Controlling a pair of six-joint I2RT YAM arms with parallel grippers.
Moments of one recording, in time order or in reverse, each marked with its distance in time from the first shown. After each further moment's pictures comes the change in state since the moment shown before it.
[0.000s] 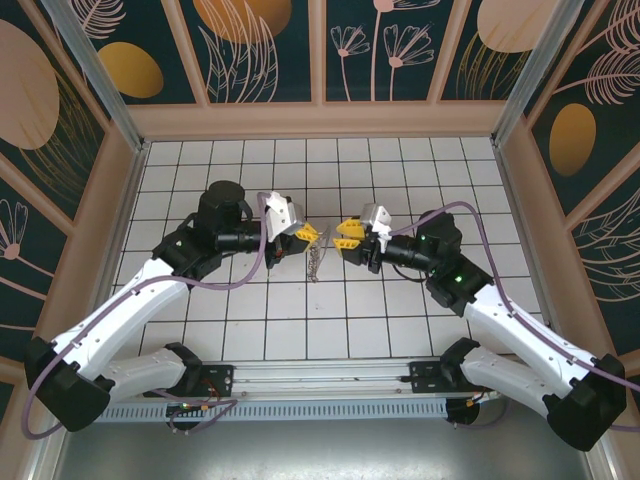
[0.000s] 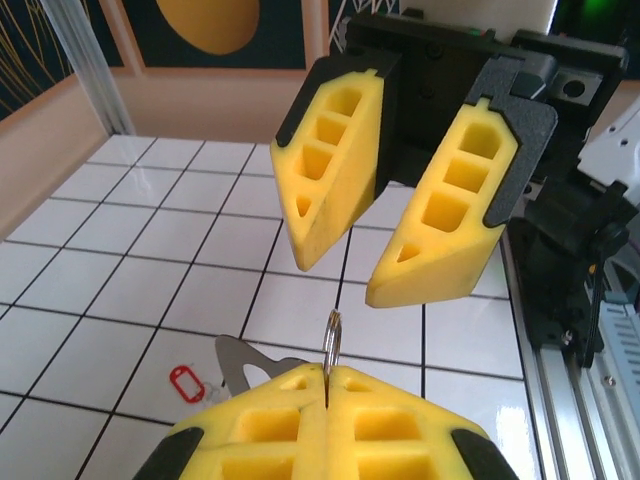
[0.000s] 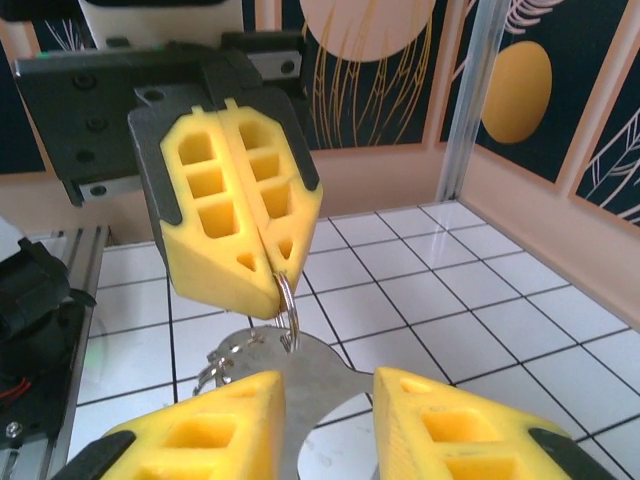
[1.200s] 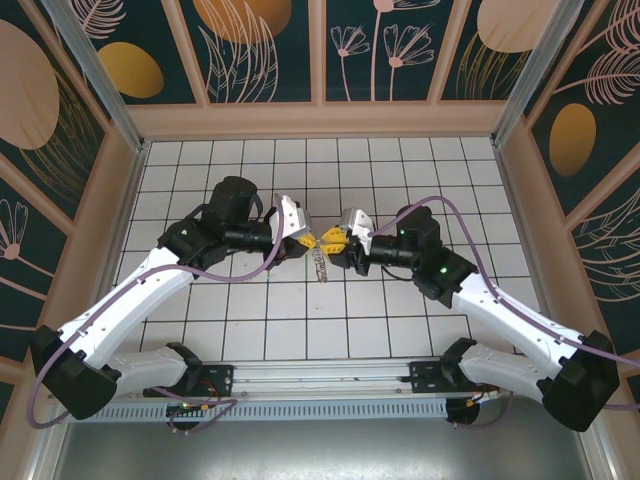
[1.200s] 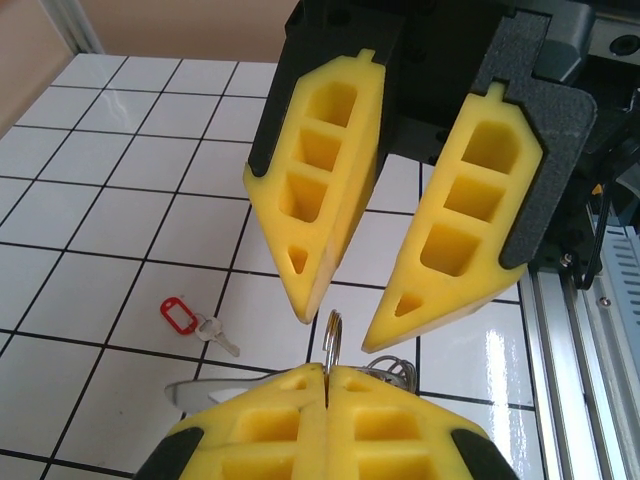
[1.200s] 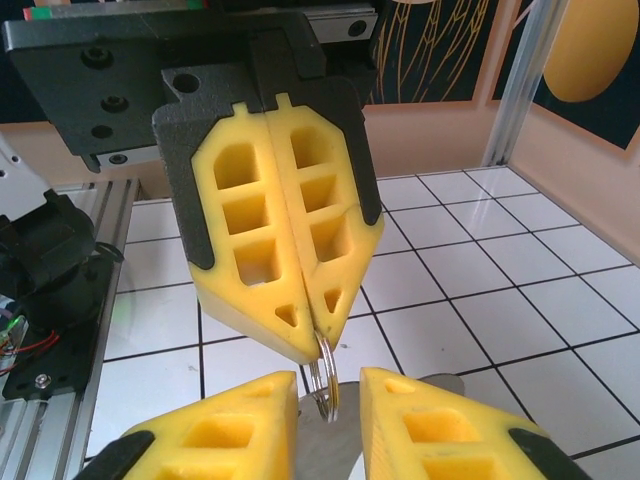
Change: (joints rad) left arm -0.008 0.068 0.085 -0.216 -0.042 0.120; right arm 0.064 0.116 0.050 -0.045 -0.012 -0.059
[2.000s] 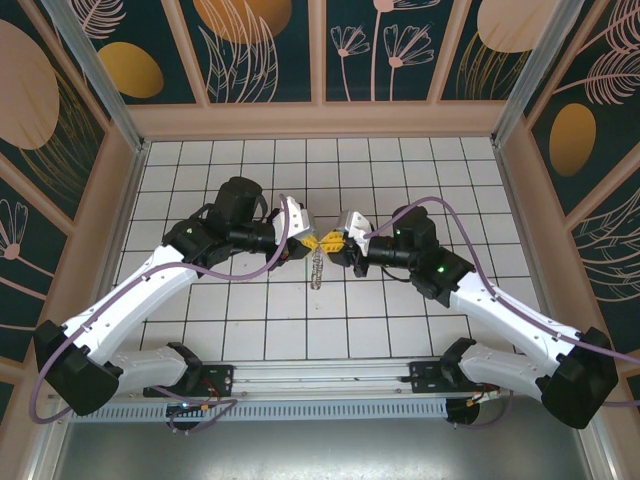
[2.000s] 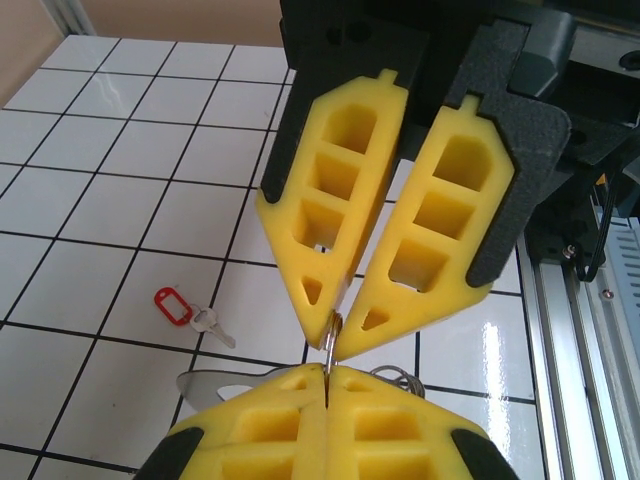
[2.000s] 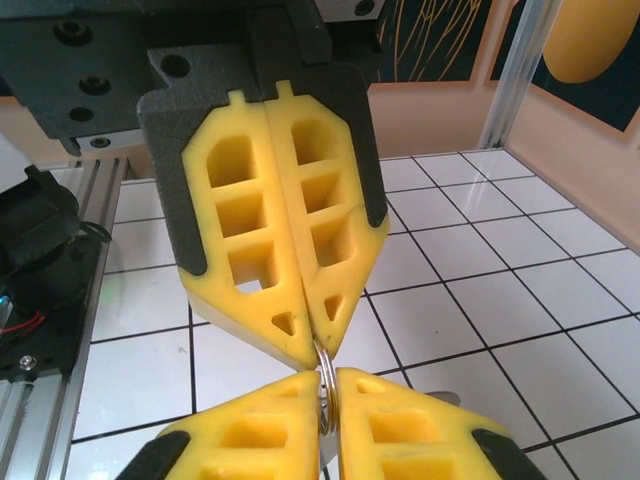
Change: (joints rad) left arm -0.013 0.022 0.002 -0.007 -0.018 0.000; right arm 0.008 0.015 0.000 -0.027 0.029 -0.033
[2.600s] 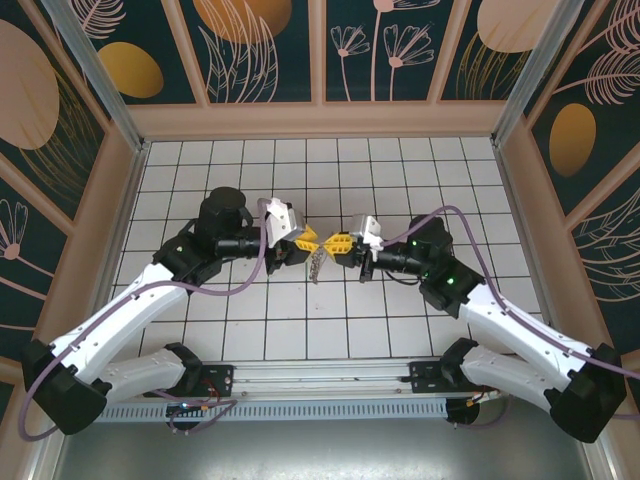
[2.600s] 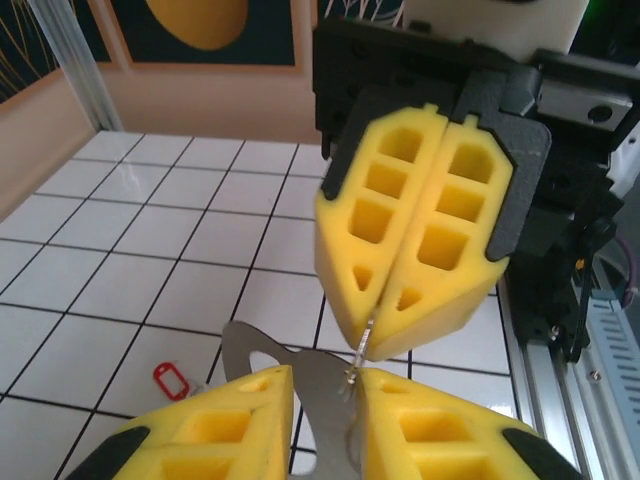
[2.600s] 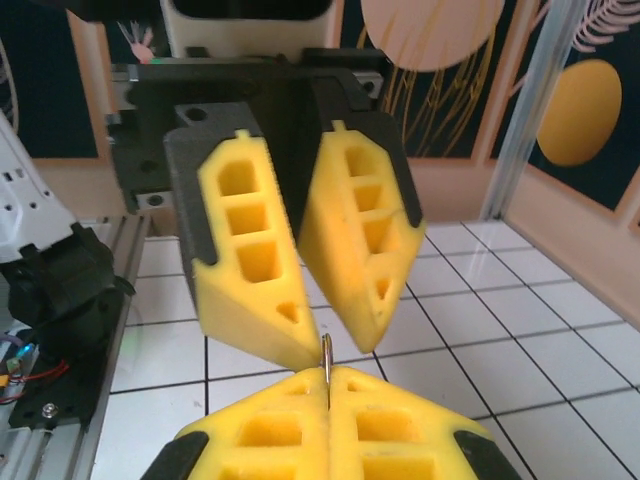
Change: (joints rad) left arm -0.001 -0.127 -0.153 0.289 0.066 -0.164; right arm 0.001 -0.108 -0.085 0.169 -0.060 0.079
